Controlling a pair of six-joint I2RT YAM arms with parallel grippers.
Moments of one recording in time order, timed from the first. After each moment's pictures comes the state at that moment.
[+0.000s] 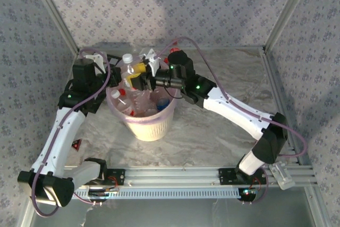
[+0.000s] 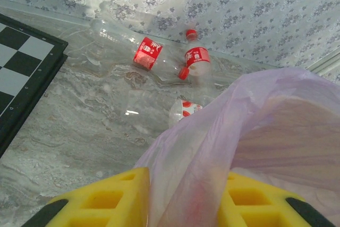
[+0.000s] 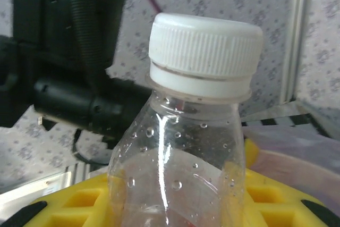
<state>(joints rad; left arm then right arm) -0.20 1.08 1.14 -0.53 0.19 -0.42 0.90 1.59 1.54 -0.06 -0.42 0.12</state>
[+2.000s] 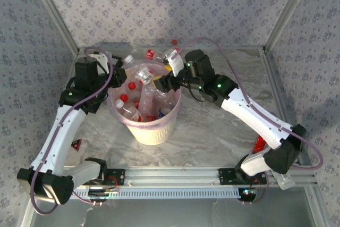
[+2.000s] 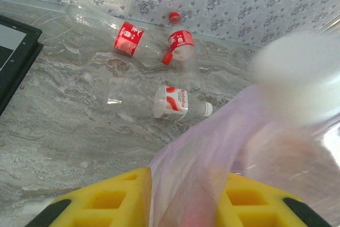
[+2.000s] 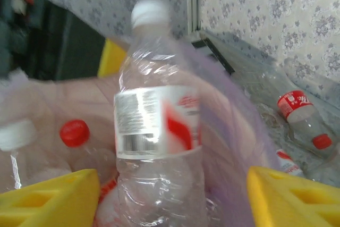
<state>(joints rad) -0.22 1.10 1.18 -0.58 0.24 -0.40 0.77 1.43 1.50 -0.43 -0.20 0.00</state>
